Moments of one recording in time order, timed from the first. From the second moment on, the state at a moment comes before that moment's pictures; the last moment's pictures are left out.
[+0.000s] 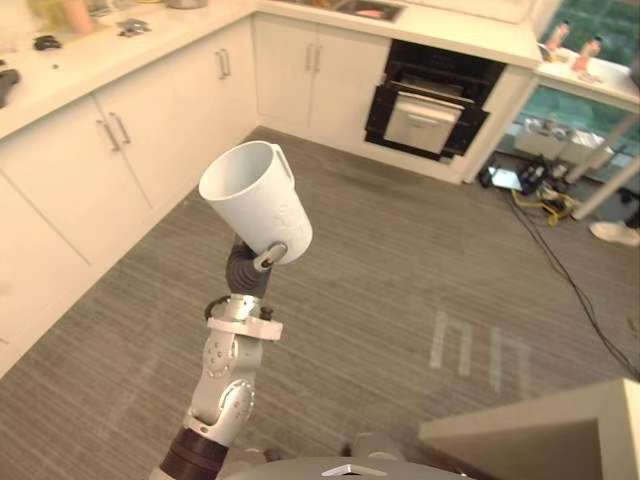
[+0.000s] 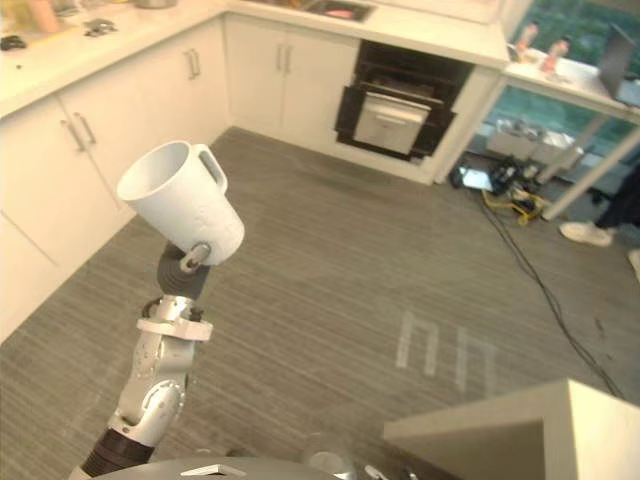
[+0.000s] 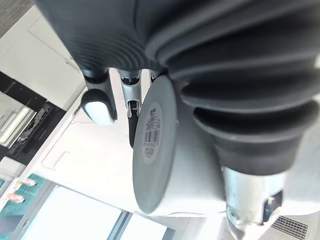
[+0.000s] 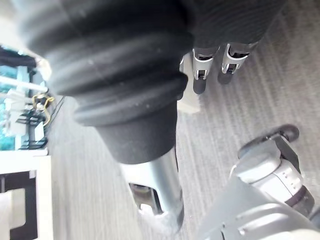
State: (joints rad) left arm -0.01 0.06 -0.39 -0.14 -0.54 -0.41 -0.02; right arm 0.26 -0.08 -0.43 1.05 0.21 -0.27 0.09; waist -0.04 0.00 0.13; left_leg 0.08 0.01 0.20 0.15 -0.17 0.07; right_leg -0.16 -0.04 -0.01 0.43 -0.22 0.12
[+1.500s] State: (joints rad) left arm 0.16 0.09 -0.27 -0.11 -0.66 -0.28 -0.30; right arm 0.22 -0.04 -0.36 0.91 0.55 -0.32 0.21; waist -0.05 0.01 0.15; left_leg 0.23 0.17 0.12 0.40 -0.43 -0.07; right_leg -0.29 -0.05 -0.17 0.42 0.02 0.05
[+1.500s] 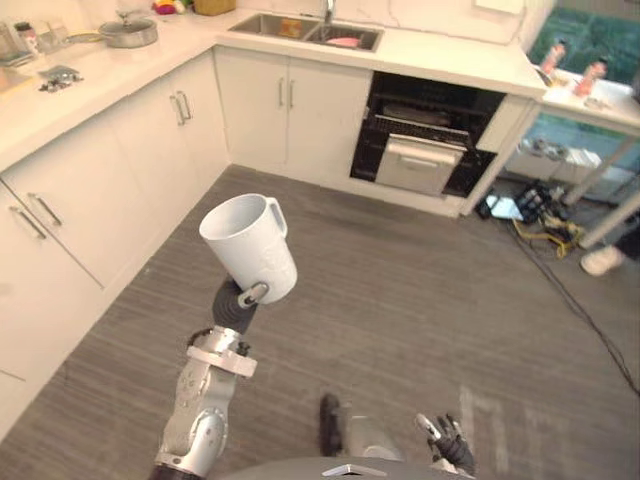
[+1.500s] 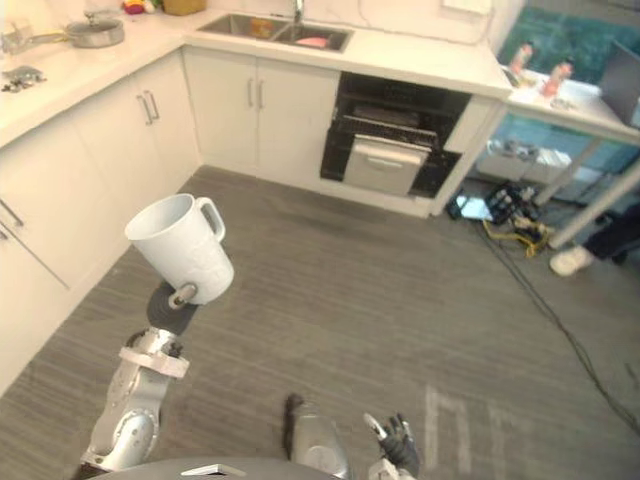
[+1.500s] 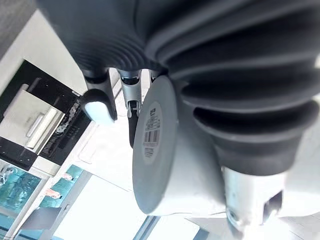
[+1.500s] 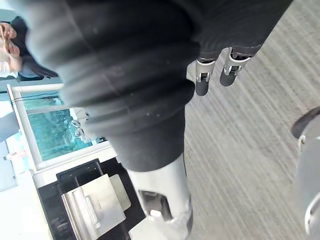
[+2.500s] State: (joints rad) left arm 0.21 0.12 -0.20 -0.15 -0.66 -0.27 -0.34; right arm 0.22 -0.07 -0.32 0.86 0.61 -0.24 0.26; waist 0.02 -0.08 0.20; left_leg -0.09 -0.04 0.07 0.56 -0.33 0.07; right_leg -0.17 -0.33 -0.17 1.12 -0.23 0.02
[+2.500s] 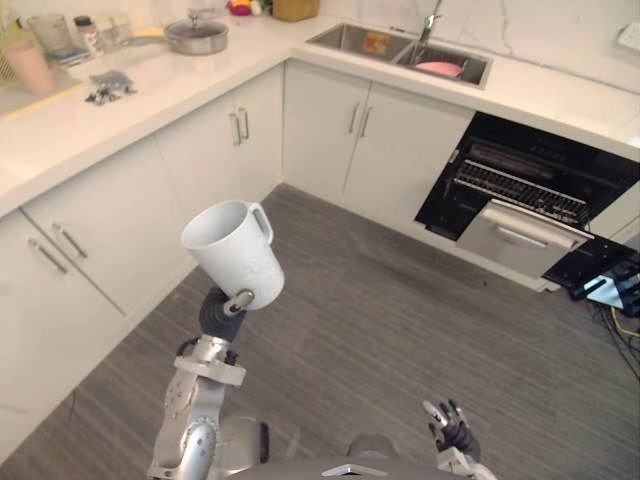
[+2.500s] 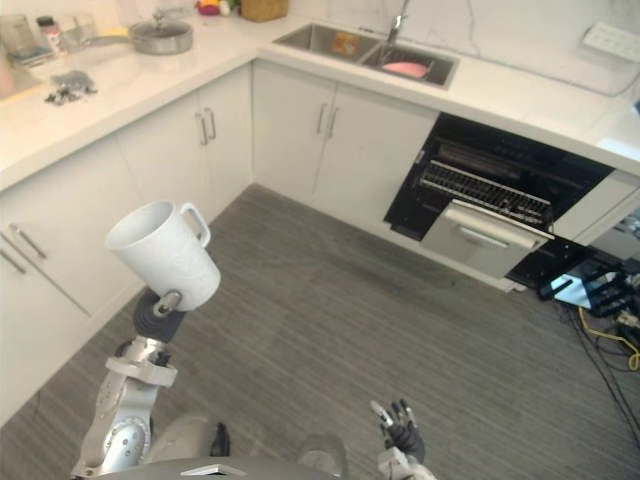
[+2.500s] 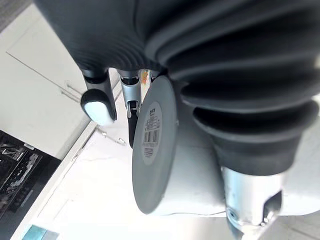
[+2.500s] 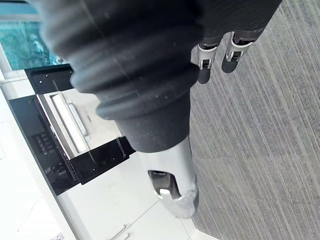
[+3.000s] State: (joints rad) left arm 0.19 0.14 -0.27 -0.26 -0.62 -0.21 -0.26; right arm 0.27 -0.05 -0.21 0.59 0.64 -0.19 0.24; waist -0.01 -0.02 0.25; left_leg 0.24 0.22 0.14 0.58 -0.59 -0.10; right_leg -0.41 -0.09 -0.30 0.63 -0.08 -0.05
